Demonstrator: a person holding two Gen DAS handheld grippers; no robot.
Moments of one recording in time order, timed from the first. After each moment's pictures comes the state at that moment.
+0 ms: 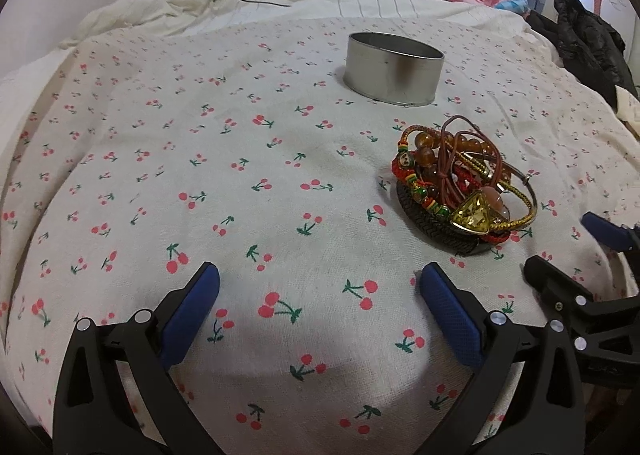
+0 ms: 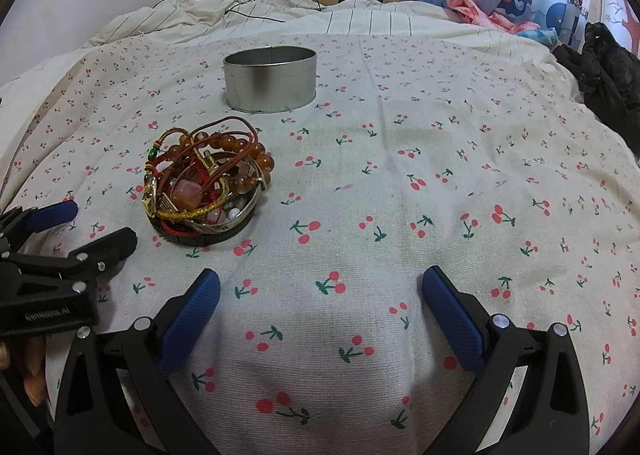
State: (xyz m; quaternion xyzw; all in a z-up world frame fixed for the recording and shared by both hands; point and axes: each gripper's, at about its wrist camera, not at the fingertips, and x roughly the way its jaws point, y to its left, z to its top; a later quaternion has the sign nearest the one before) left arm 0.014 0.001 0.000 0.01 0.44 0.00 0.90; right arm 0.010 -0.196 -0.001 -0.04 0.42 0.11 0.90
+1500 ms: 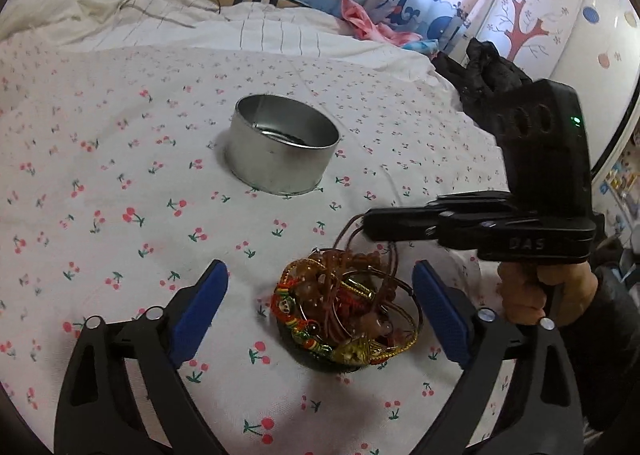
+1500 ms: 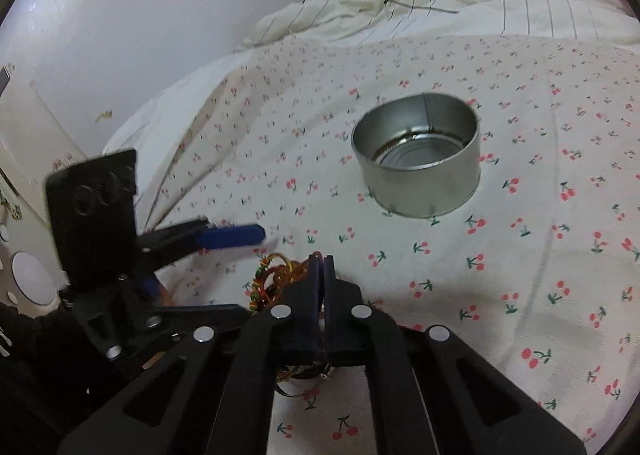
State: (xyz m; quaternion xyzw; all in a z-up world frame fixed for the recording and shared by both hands) left arm 0.074 -0.005 0.027 -0.11 0.39 -0.21 0.89; right arm 0.138 -0.193 0.035 0.05 0.44 0.47 0.76
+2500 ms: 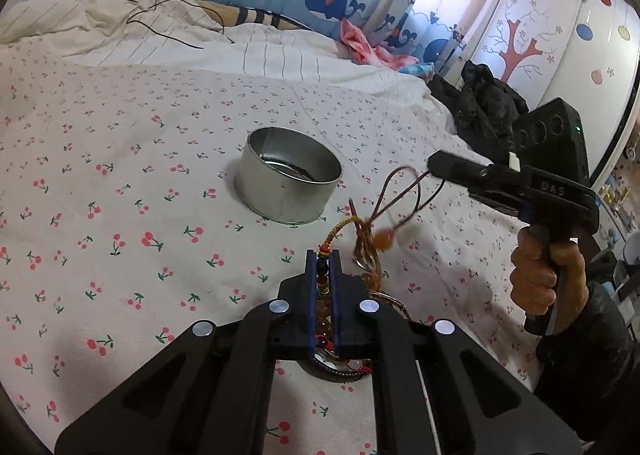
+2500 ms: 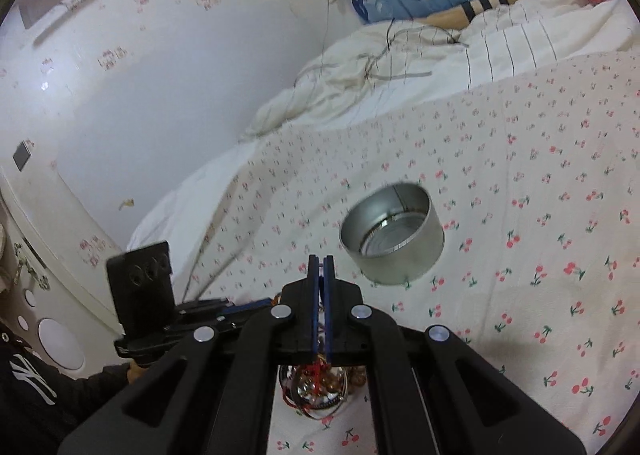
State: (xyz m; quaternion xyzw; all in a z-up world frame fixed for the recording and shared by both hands) left arm 0.067 0.013 0.047 -0.13 0.36 -0.21 0.90; right arm 0.150 -0.252 0.074 0.18 0.36 0.45 0.80
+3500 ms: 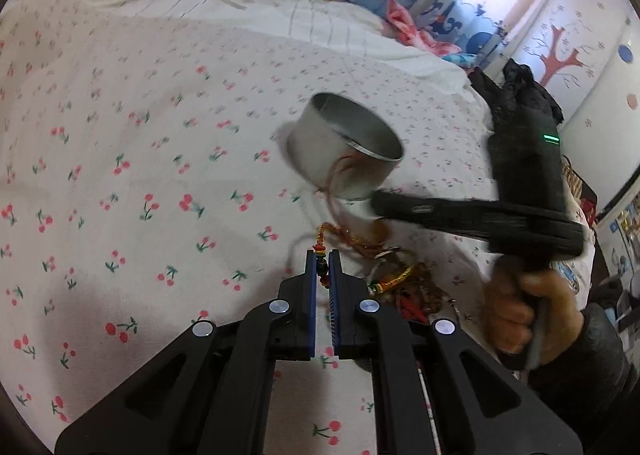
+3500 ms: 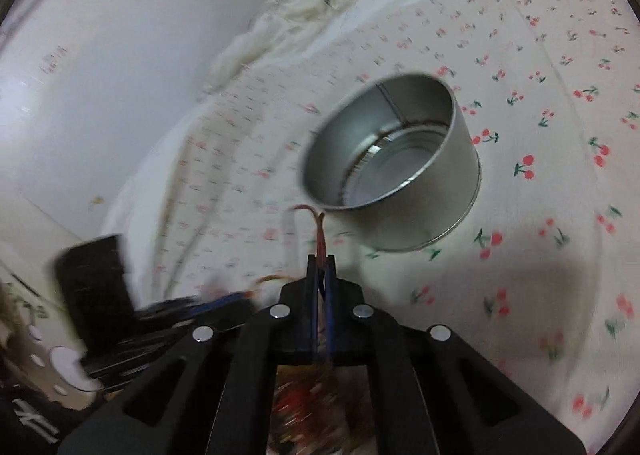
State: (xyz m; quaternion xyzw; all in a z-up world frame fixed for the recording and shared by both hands) left arm 0.089 0.034 0.018 -0.16 0.43 -0.15 0.88; right arm 0.184 -0.177 0.009 0.21 0.48 0.43 0.74
